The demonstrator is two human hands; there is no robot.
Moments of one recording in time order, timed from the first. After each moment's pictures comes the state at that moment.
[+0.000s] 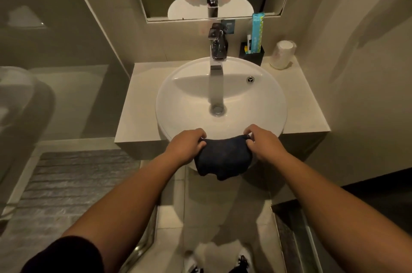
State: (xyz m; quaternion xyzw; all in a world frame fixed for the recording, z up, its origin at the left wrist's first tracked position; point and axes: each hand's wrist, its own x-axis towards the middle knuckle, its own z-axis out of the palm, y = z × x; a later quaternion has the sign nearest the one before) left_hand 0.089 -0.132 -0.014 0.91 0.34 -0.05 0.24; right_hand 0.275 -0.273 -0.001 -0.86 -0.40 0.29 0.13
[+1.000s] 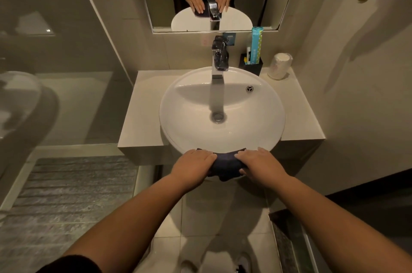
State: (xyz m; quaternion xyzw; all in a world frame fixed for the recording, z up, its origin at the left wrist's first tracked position) left_hand 0.070 -0.174 -0.029 0.97 0.23 -0.04 0.11; right_hand 0.245 -0.300 -0.011 -0.78 -0.61 0.14 -0.03
